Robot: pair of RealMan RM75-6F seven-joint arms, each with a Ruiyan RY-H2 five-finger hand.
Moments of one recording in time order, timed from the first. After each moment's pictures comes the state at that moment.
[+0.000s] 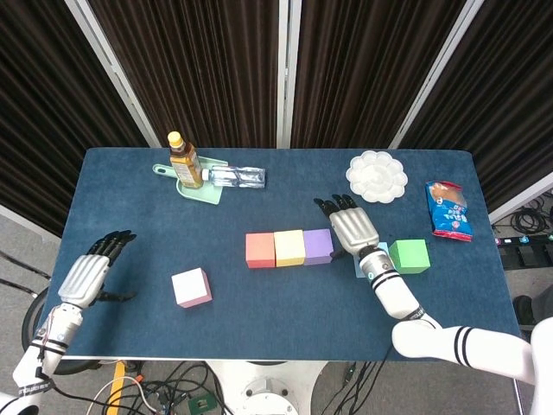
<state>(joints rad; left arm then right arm) -0.33 -1.23 -0.03 -1.55 1.48 1.22 -0.22 0.89 -1.42 0.19 -1.60 -0.80 0.92 -0.47</state>
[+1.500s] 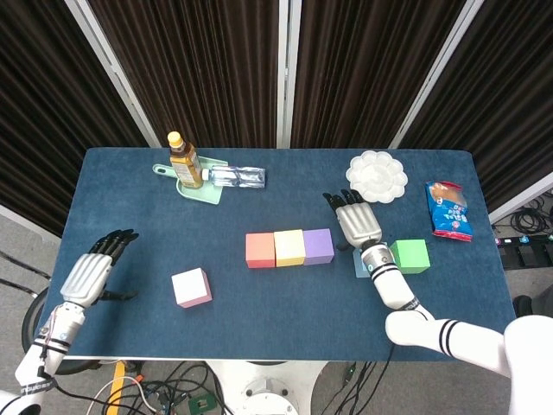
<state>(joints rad) -0.34 -1.23 -0.03 -1.56 1.47 1.22 -0.18 0.90 -1.55 0.18 -1.34 -0.81 0.88 -0.44</state>
